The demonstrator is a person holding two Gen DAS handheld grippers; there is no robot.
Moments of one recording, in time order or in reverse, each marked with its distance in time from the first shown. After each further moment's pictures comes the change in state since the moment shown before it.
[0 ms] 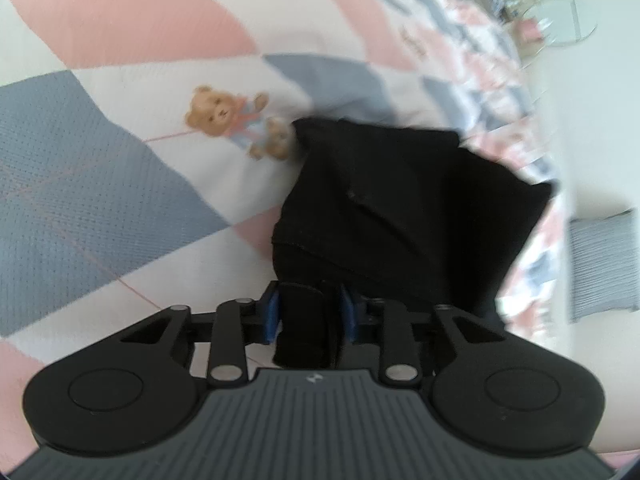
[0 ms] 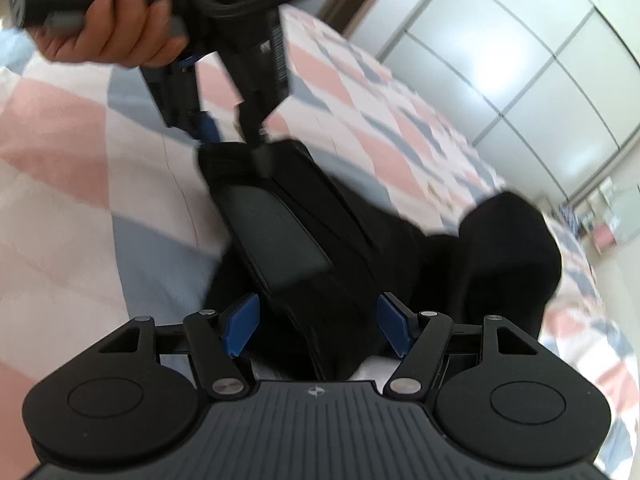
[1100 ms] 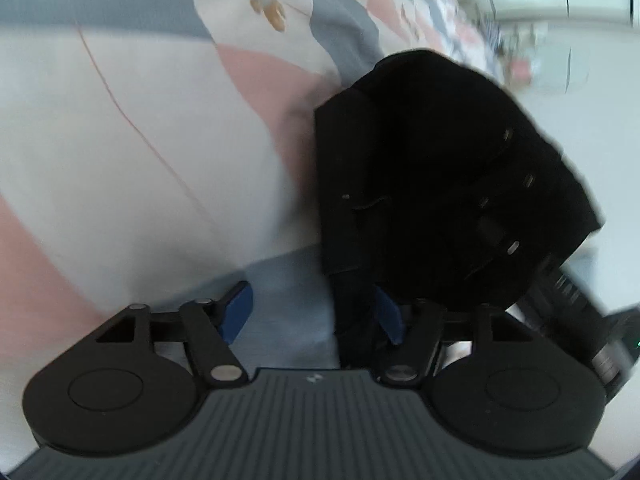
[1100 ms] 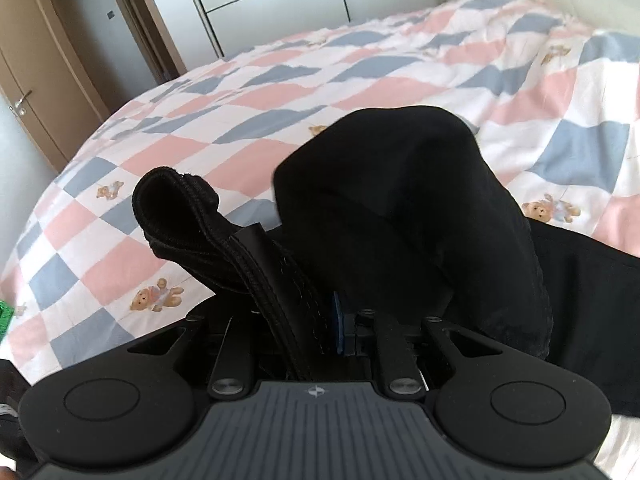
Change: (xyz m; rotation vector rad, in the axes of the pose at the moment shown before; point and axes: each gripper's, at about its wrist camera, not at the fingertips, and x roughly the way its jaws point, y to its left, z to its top) left arm 0.050 0.000 -0.086 -0.234 -0.048 -0.173; right arm 0.043 -0.221 -0.026 0.959 0.145 0.203
